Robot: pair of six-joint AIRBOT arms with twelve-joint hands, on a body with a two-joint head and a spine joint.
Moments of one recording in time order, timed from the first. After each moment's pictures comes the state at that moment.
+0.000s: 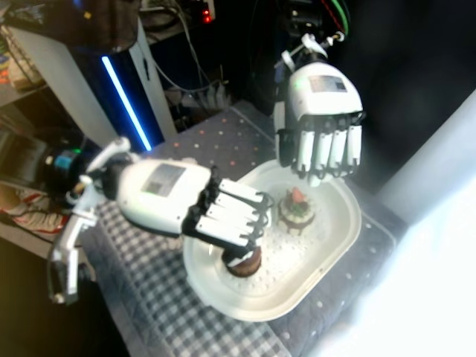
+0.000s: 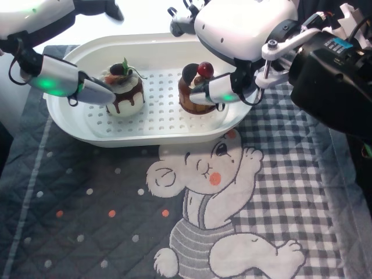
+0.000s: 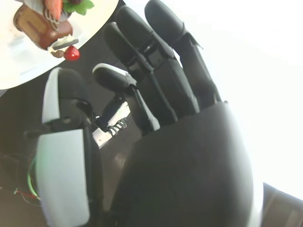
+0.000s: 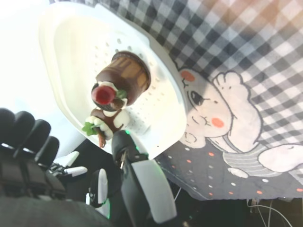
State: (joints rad) left arm 0.46 -0.98 1.09 -0.24 -0.43 1.47; right arm -0.51 -1.13 1.09 0.34 0.52 -1.60
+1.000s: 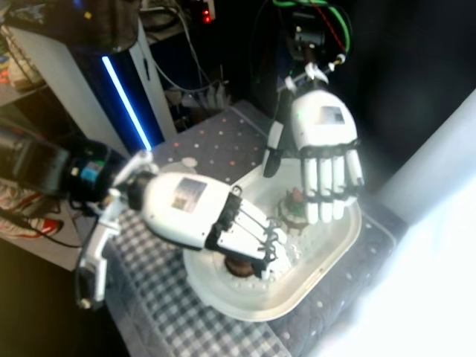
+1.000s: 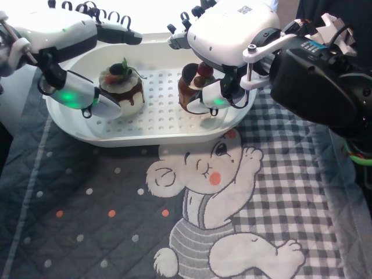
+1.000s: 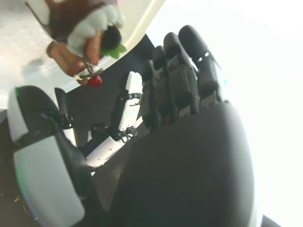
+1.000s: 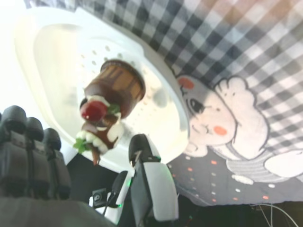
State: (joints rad) left arm 0.48 -1.11 1.23 -0.31 -0.30 1.47; right arm -0.51 -1.22 1.19 0.46 0.44 -1.68
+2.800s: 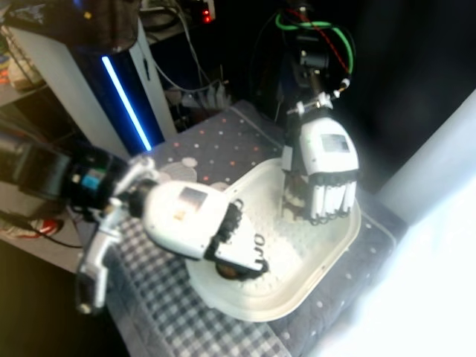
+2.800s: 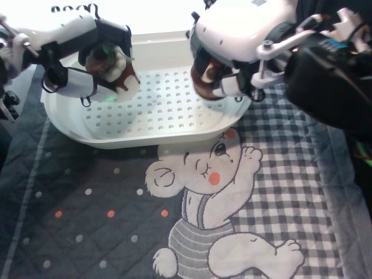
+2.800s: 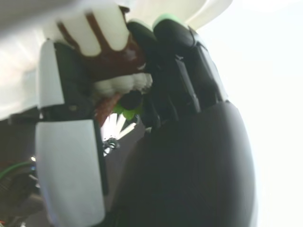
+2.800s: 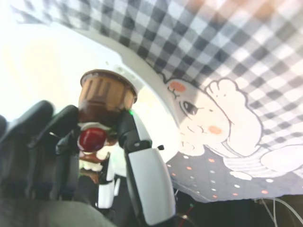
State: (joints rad) left arm 0.52 -1.14 1.28 -0.25 -0.39 1.21; right arm -0.51 -1.14 1.09 0.44 0.51 -1.68
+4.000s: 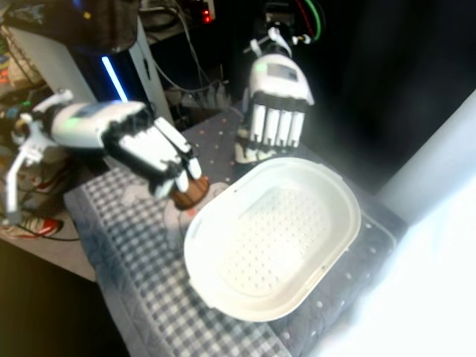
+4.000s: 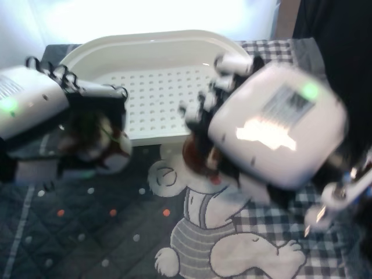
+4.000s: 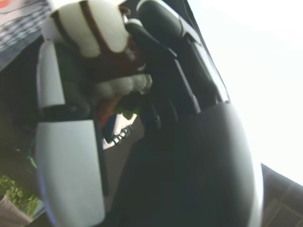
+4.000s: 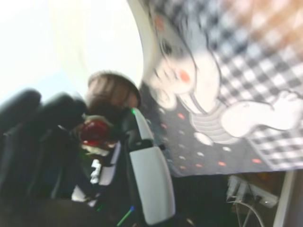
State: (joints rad) left arm 0.78 -0.80 0.76 -0.03 -0.73 1.21; right arm -0.85 -0.87 0.58 0.23 0.95 -1.65
